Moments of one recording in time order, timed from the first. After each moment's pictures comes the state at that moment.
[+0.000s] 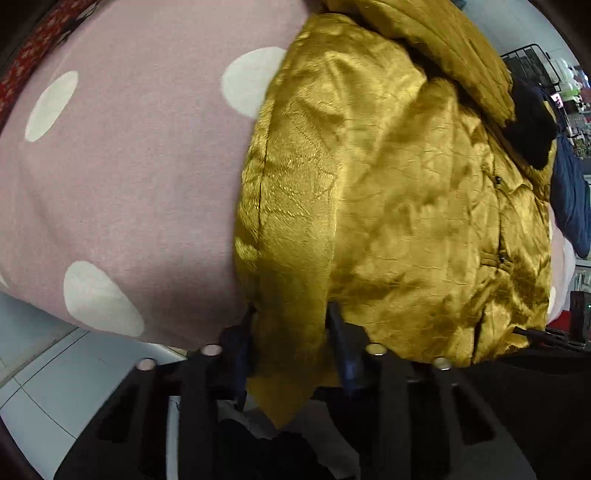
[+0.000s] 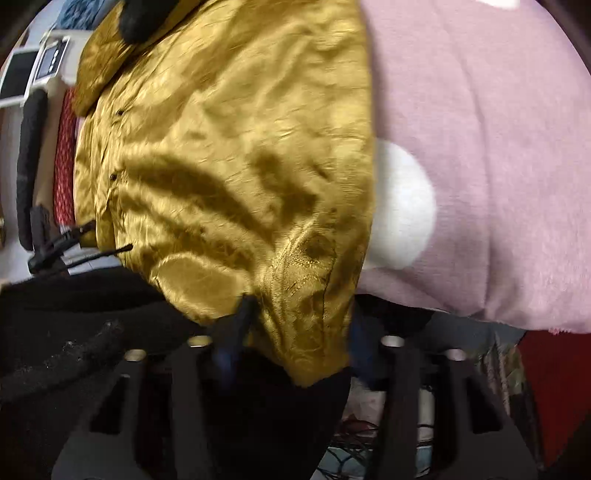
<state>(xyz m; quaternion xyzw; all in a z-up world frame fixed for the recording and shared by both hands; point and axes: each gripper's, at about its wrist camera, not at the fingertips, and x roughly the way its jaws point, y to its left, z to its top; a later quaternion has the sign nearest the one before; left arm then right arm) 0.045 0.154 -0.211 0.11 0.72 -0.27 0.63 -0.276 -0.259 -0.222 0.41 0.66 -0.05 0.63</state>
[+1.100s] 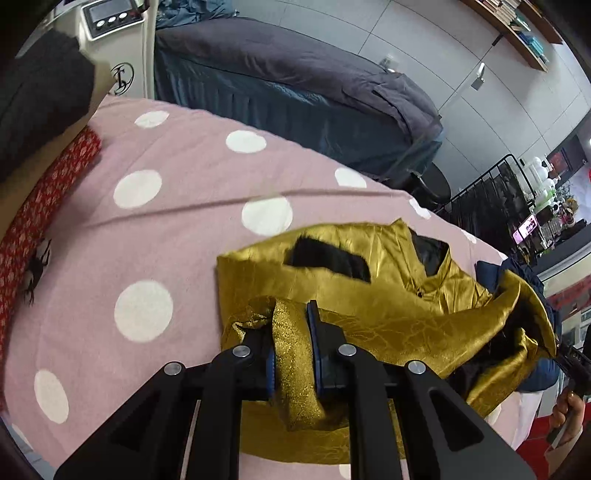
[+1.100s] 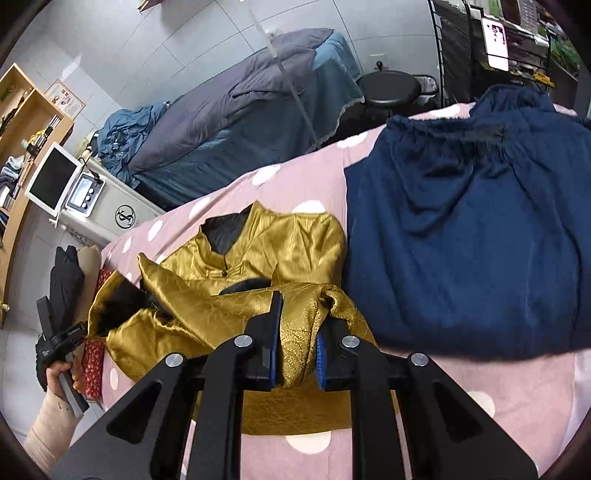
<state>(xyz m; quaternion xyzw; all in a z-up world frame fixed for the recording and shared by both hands) 0.237 0.008 -0.077 0.01 0.53 -0.29 0.79 -0.091 -0.439 -0.053 0.35 0.40 -0.19 0.83</state>
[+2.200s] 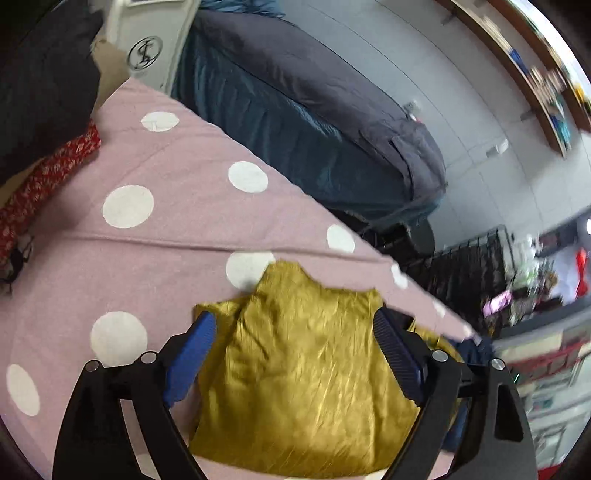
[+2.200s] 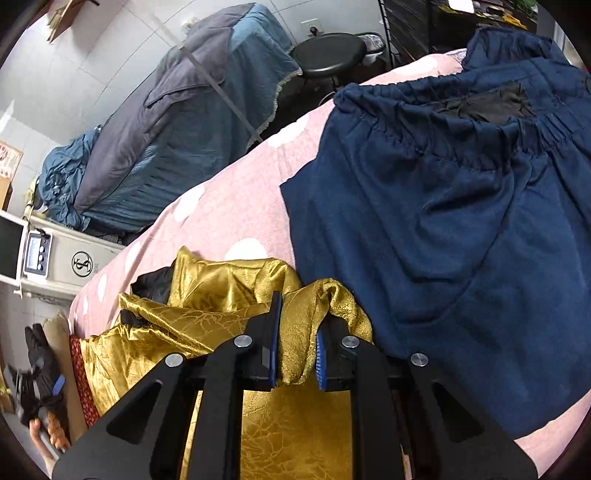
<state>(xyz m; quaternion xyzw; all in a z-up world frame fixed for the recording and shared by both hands) 0.281 0.018 -0.033 -0.11 0.55 -0.27 0.78 -0.026 -0.532 -0.133 0.44 0.42 -0.27 0.74</state>
